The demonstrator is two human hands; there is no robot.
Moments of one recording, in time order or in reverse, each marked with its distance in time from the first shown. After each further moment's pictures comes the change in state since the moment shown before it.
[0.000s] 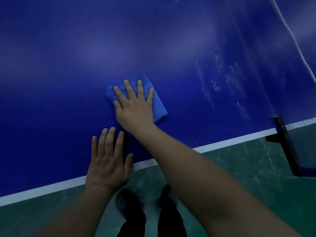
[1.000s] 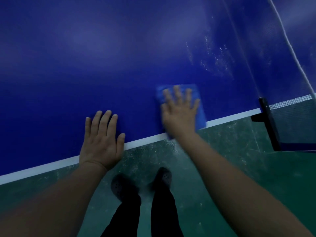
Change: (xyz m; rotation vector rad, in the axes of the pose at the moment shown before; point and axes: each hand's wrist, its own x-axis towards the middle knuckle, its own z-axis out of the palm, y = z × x) left_hand 0.001 0.000 -0.005 -0.024 -0.105 0.003; right_hand -0.107 0.126 -0.005 -0.029 0.120 0.341
